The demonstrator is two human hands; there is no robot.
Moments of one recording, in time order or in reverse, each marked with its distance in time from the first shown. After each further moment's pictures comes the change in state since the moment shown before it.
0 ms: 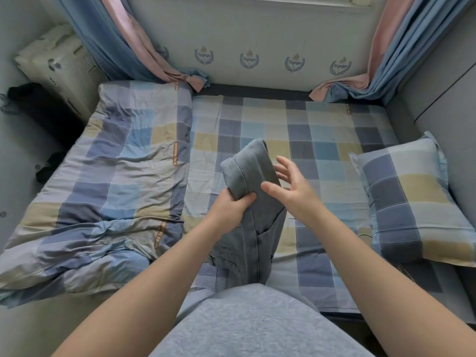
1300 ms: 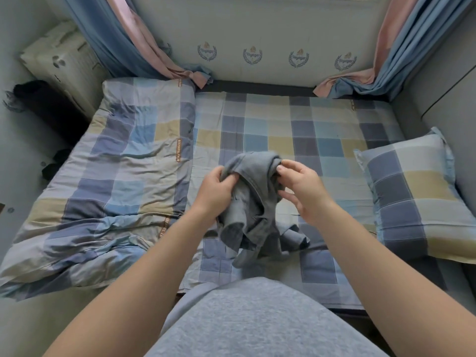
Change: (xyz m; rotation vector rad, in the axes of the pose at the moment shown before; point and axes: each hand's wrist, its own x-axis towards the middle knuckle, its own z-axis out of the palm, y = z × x) left_hand 0.003 0.020 -0.024 0.071 0.203 -0.014; right_hand 0.005 -0.014 0.004 0.404 0.148 0.286
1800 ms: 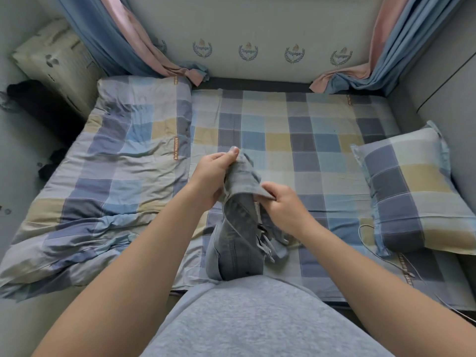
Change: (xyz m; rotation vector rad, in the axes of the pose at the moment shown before) left_hand -0.003 0.041 -0.003 -0.329 -0.116 -0.133; right_hand -0.023 0.041 0.010 -0.612 -0.158 -0.332
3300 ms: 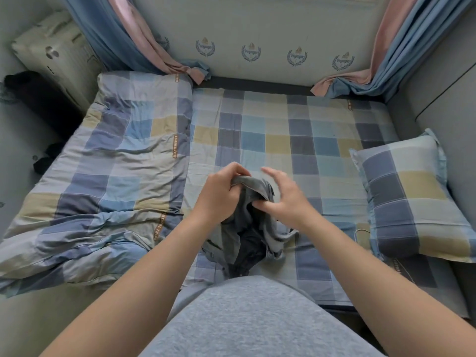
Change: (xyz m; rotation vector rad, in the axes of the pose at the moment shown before) left_hand -0.006 -0.044 -0.012 0.806 0.014 0.594; right_hand 0.015 0.011 -0.012 -0.261 -0.034 0.025
